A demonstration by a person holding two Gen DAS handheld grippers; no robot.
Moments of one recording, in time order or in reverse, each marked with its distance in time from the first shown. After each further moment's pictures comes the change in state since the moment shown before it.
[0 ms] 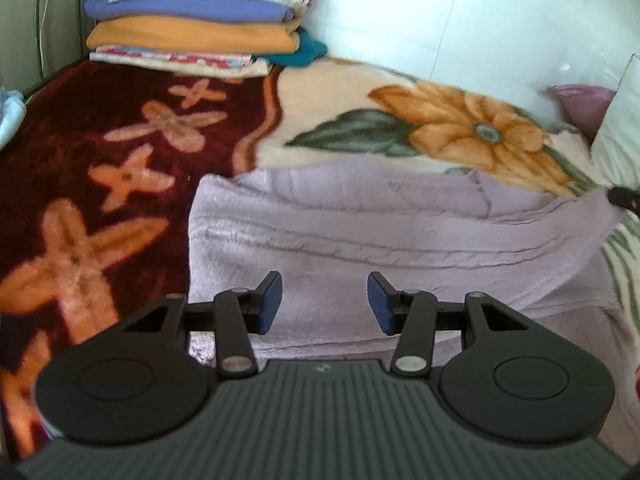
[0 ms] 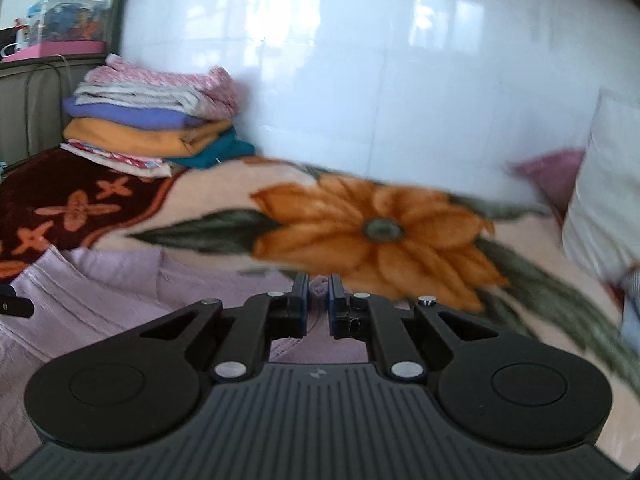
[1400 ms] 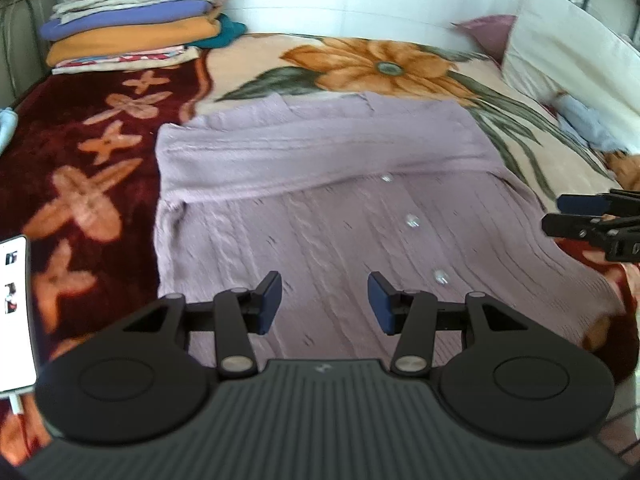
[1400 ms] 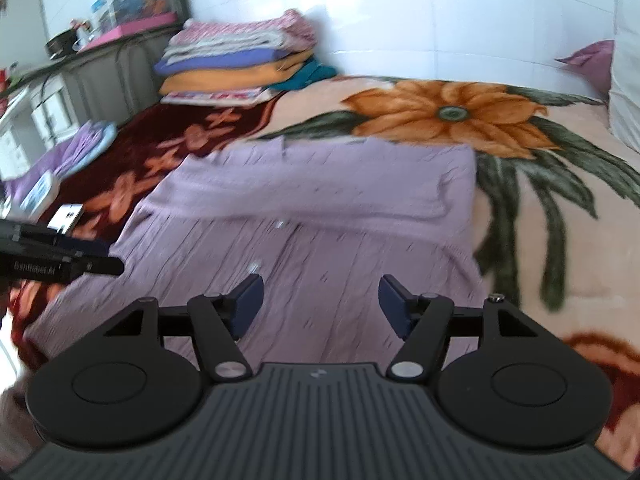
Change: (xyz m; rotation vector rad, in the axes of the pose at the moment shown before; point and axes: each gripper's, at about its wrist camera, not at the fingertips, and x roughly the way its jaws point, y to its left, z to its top) left arm -0.128 -0.041 -0.085 0.205 0.077 -0.141; right arm -0.164 0.017 -0.093 0.087 0.211 0.302
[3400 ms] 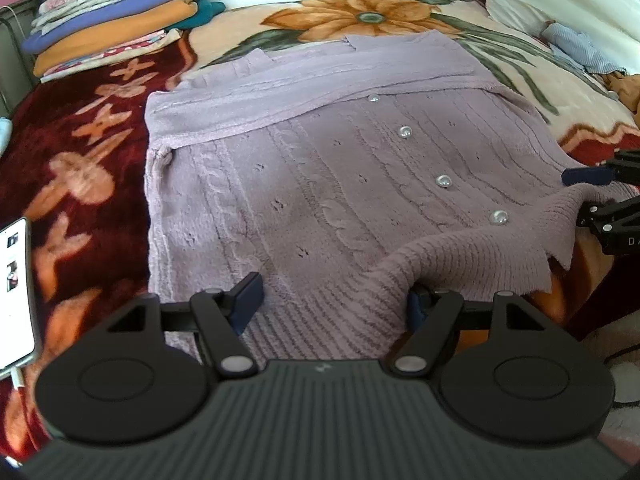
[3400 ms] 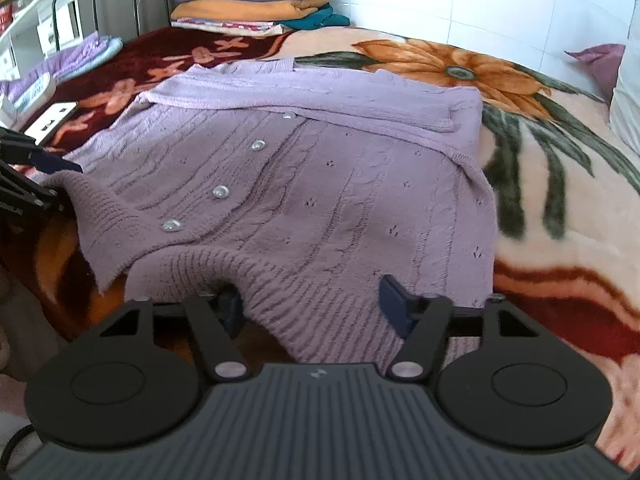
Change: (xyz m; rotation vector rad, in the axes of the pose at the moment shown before) left arm 0.012 -0.016 -0.047 0.143 0.070 0.061; right arm 0.010 0.013 -0.077 -0.128 0.102 -0.073
